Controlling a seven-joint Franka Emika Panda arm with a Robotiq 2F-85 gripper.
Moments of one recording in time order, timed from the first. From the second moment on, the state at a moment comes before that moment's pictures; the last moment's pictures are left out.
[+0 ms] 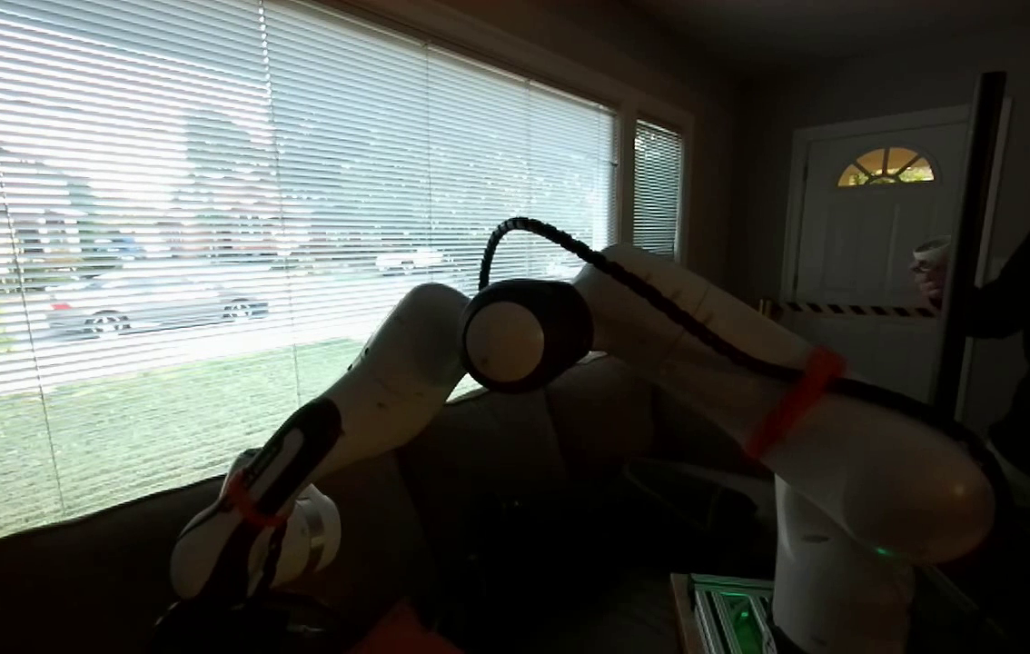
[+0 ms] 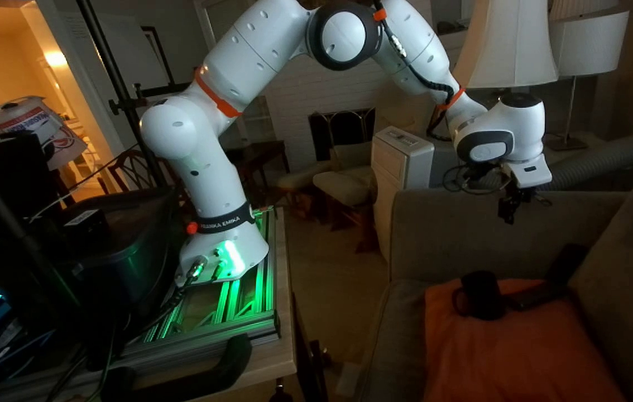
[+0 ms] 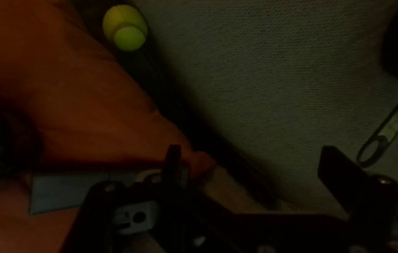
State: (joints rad) arm -0.11 1.00 0.10 -1.51 0.34 2.72 0.70
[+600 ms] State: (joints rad) arm -0.11 1.09 0.17 -1.37 0.34 2.87 0.37
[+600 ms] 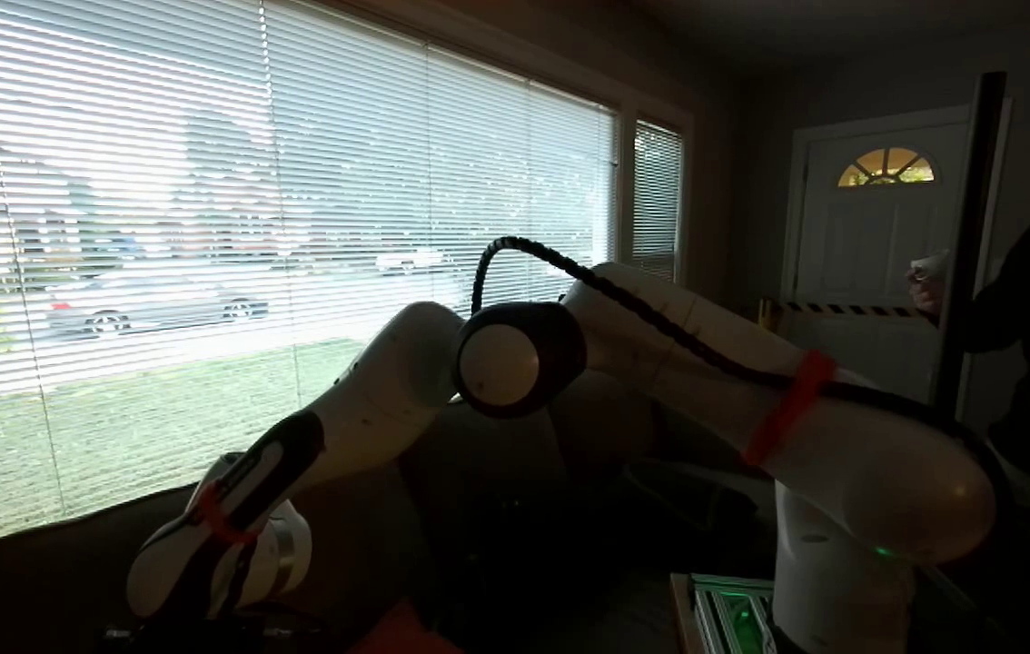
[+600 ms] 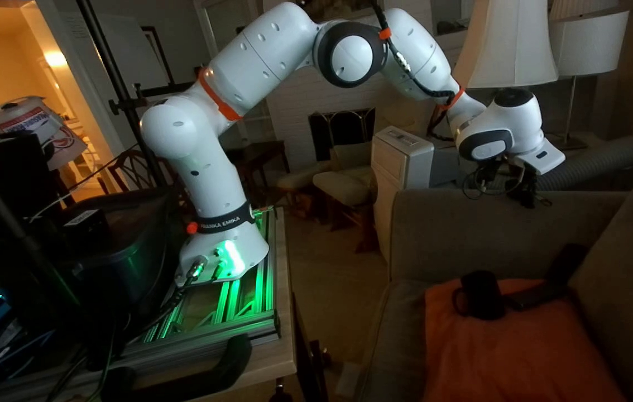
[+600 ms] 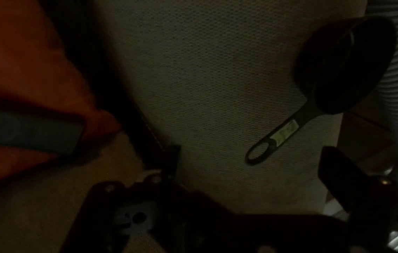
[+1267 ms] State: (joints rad) arm -0.05 1.31 0.19 -1.11 0.37 3.02 0.40
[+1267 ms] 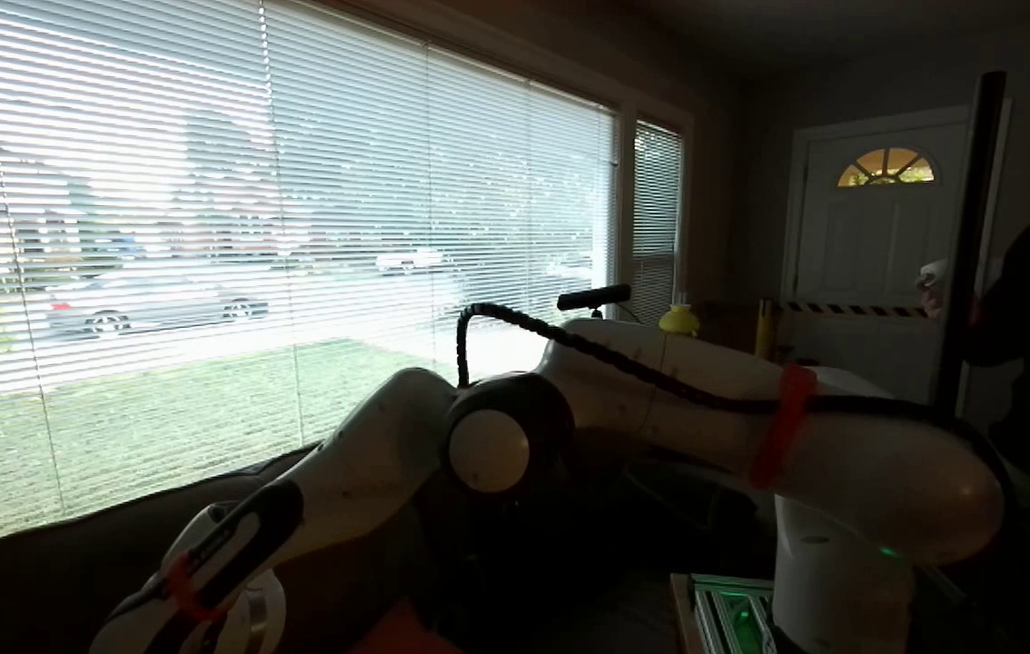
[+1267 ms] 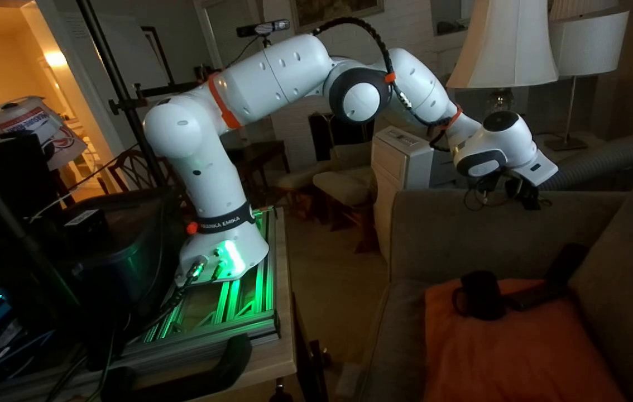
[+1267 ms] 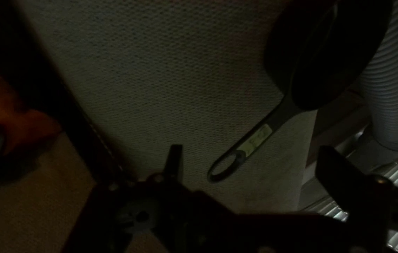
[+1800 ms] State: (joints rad) arm -0.01 1.43 0.17 -0.96 0.38 3.03 0.46
